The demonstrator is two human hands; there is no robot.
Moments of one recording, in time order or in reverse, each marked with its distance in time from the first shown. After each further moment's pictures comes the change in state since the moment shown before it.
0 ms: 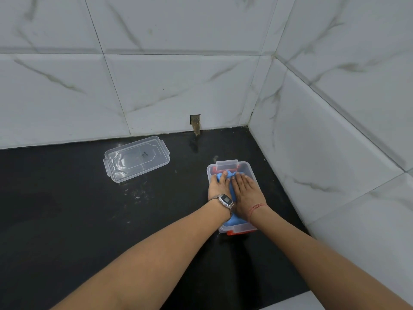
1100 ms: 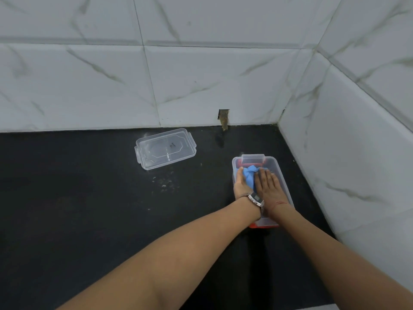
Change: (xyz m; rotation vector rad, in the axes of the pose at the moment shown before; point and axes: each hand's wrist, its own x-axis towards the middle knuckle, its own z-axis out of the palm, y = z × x) left_hand -0.014 0.000 -0.009 0.009 -0.036 -0.067; right_hand 0.009 -0.005 -0.011 0.135 -0.078 -0.028
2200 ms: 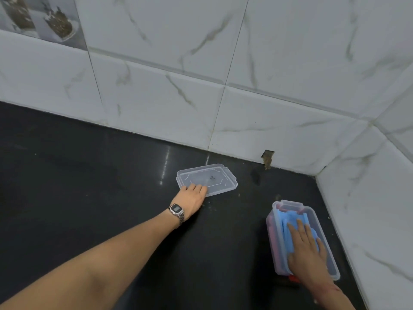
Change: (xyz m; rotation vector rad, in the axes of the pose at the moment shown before) left_hand -0.062 -0.179 0.204 -0.561 0.441 -0.307; right_hand -0.066 -0.035 -0.033 0.310 0.184 0.138
